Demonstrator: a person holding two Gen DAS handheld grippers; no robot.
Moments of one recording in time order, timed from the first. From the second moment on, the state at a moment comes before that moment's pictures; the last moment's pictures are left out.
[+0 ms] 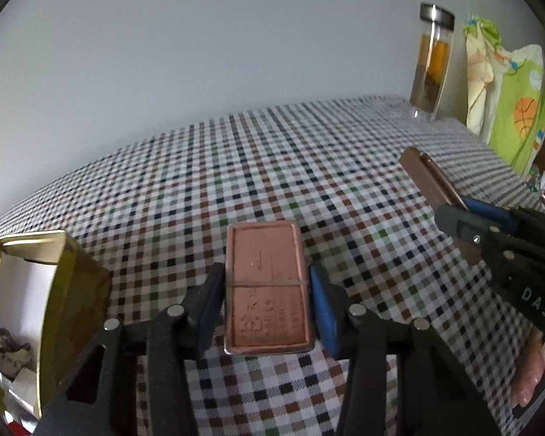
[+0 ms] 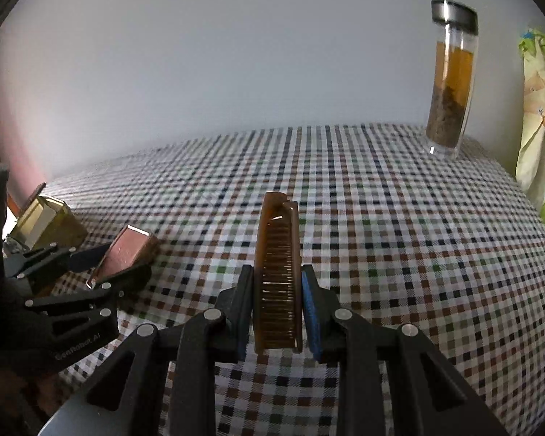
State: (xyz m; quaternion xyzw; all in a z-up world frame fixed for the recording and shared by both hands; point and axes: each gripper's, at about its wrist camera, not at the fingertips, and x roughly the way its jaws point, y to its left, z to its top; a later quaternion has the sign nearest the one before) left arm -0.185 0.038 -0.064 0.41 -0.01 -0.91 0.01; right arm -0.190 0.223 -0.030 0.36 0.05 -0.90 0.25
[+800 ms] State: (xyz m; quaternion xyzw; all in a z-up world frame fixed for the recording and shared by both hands) left arm -0.106 0.029 -0.032 0.28 0.00 -0.96 0.03; right arm -0.126 0.203 -0.004 0.22 0.07 -0.93 0.27
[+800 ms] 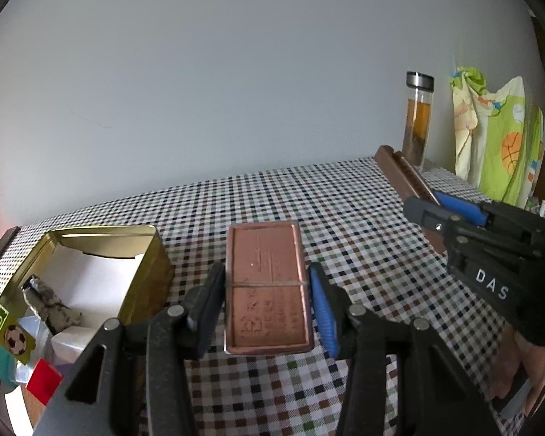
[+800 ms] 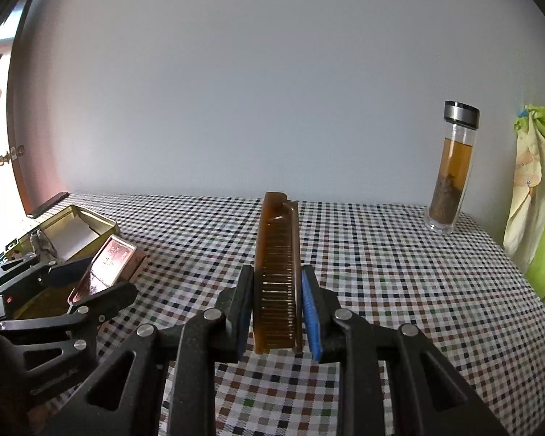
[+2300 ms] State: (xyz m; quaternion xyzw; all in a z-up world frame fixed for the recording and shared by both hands) left arm -0.025 0.005 -0.014 0.19 0.02 -0.98 0.04; right arm -0.060 0.180 0.001 0.17 0.08 -0.93 0.31
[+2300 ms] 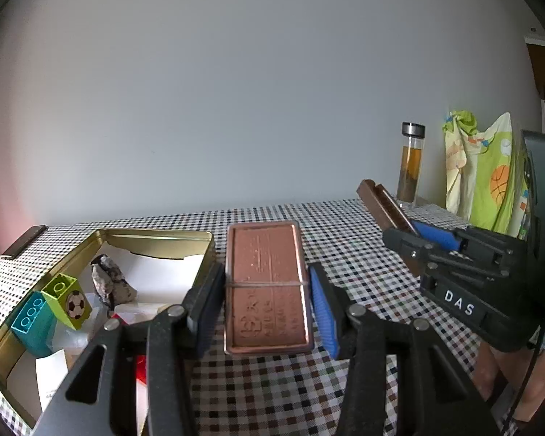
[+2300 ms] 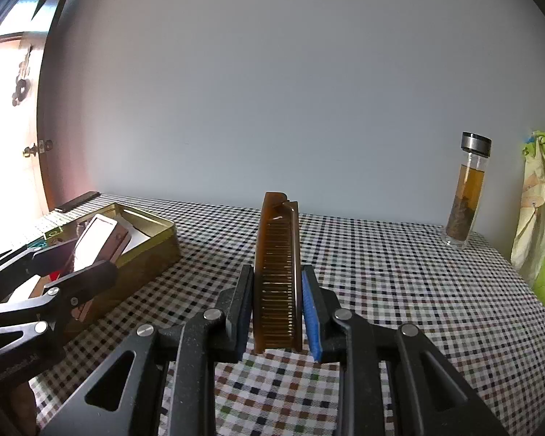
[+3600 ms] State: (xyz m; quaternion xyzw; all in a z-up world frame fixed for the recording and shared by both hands) left arm 0.014 -0.013 -0.009 0.16 0.02 -0.99 0.05; right arm -0.007 0.172 0.003 0.14 0.05 -0.92 0.36
